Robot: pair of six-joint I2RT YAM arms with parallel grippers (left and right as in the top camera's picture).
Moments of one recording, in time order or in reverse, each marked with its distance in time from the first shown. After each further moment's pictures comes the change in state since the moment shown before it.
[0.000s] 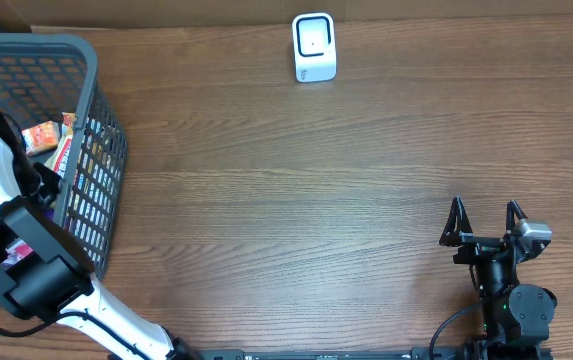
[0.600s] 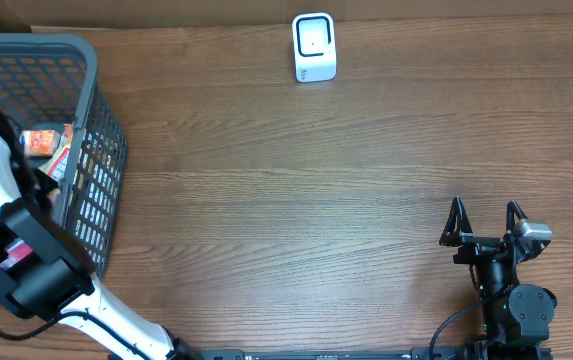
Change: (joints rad) left arm -0.006 -0.001 0.086 -0.180 -0.095 0.001; right arm 0.000 0.000 0.000 0.000 0.000 0.000
